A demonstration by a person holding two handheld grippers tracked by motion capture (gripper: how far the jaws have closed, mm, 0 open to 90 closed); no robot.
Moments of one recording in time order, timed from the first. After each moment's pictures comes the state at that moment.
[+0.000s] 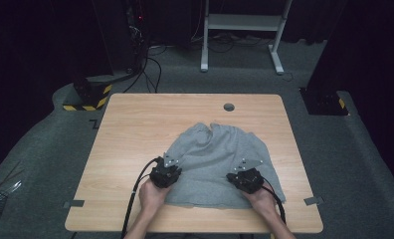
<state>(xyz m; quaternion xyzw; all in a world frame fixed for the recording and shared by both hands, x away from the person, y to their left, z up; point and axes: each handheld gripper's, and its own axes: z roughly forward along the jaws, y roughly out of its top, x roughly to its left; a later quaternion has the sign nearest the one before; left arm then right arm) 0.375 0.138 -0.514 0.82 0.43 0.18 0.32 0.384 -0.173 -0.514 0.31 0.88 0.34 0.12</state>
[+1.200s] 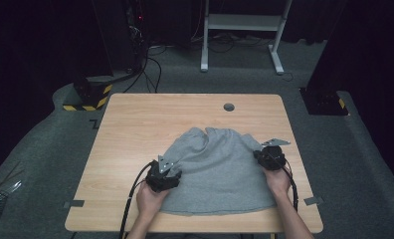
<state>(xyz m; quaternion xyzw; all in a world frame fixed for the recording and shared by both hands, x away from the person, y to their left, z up) 0.369 0.147 -0.525 0.79 0.44 0.24 0.35 0.451 -0.244 -0.507 0.48 0.79 0.33 0.20</state>
